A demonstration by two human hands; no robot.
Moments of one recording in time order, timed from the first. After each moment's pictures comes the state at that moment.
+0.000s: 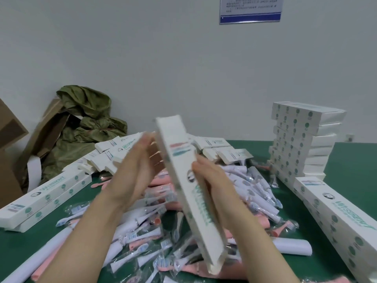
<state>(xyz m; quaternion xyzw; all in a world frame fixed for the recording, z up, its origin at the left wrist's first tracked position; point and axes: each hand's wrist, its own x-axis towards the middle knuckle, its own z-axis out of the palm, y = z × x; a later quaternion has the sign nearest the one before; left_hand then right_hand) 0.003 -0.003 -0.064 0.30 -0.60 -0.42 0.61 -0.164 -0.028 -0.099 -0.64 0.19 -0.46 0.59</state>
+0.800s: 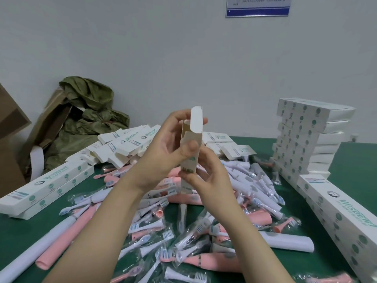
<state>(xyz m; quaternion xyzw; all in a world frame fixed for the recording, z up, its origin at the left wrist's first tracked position) -0.025 -0.008 -0.052 0.26 -0.72 -0.31 0.56 -0.153 -0.037 -0.117 -0.68 0.22 -0.55 0.43</state>
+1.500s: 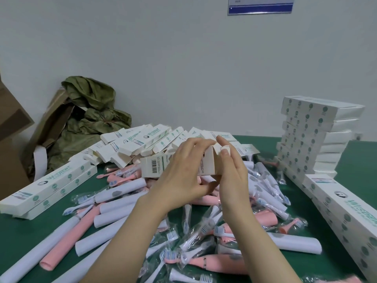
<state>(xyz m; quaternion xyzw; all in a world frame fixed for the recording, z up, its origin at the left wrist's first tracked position) -0.038 -0.031 -0.097 0.46 -0.79 0.03 0.40 -0.152 -0.036 -0.108 -0.52 0.28 -0.66 0.45</state>
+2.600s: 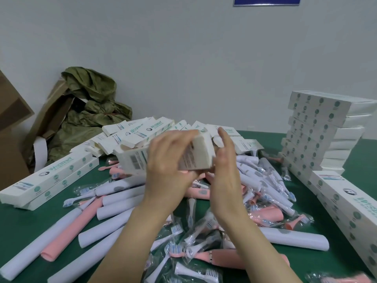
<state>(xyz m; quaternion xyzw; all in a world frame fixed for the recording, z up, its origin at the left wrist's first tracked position) -0.027 -0.014 -0.109 0.44 -0.65 0.21 0.58 -0.137 -0.026 -0.121 -0.64 0.27 -0.61 0.37</state>
